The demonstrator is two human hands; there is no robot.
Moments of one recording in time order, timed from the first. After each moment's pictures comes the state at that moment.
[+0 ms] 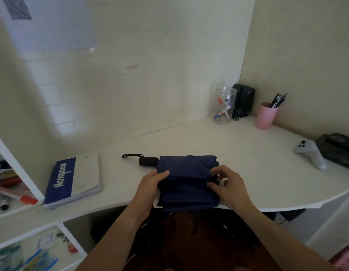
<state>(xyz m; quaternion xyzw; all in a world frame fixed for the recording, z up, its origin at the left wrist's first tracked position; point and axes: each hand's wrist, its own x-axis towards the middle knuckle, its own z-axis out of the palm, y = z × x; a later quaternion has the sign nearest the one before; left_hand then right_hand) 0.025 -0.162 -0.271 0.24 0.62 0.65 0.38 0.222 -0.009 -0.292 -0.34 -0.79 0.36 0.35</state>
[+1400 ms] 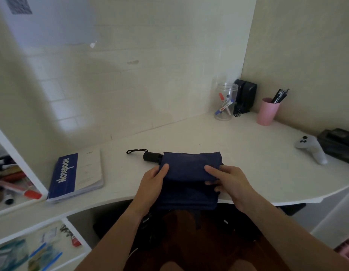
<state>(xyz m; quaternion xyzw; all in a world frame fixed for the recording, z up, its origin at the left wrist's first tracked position) 0.033 -0.173 -0.266 0.31 0.71 0.57 0.28 0.219 -0.040 -0.248 -0.38 -0.59 0.65 0.28</state>
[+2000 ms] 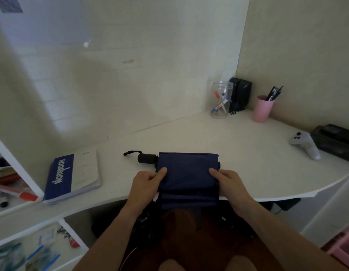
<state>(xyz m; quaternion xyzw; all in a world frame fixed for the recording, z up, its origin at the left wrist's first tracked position) 0.019 -0.175 -0.280 0.36 0.76 0.51 0.19 0.224 -0.038 -0.279 -0.41 -0.61 0.59 0.32</state>
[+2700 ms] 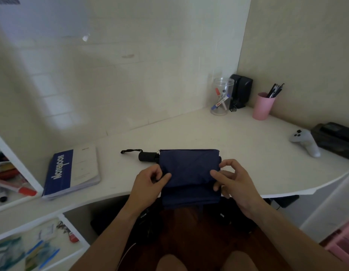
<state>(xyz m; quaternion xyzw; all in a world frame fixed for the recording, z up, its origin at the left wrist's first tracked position) 0.022 -0.183 -0.290 0.47 0.72 0.49 0.10 0.254 -0.054 -0.254 -0.35 -0.61 0.64 0.32</state>
